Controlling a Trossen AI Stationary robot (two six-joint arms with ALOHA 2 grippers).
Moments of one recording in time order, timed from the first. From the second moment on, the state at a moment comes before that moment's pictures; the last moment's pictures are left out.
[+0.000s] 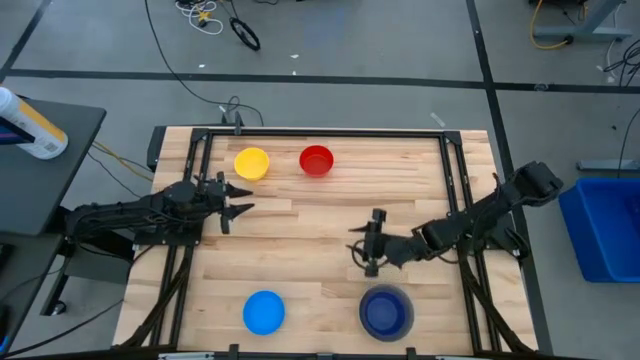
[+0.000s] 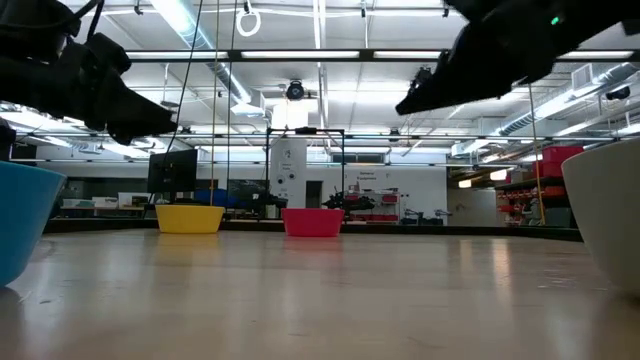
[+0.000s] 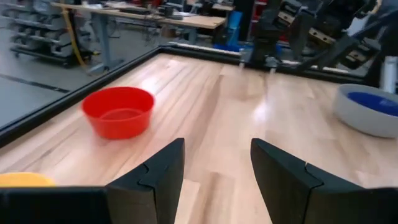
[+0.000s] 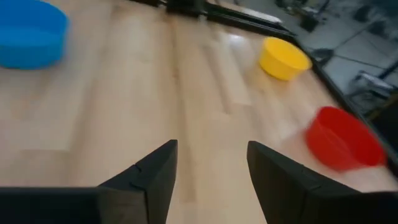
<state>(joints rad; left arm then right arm) 0.16 0.12 0.06 -0.11 -0.10 -0.12 0.40 1.46 0.69 0.19 0.62 0.02</state>
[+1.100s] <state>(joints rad) 0.16 0.19 0.01 0.06 -0.14 -0.11 0.45 0.24 0.01 0.21 0.24 -0.19</state>
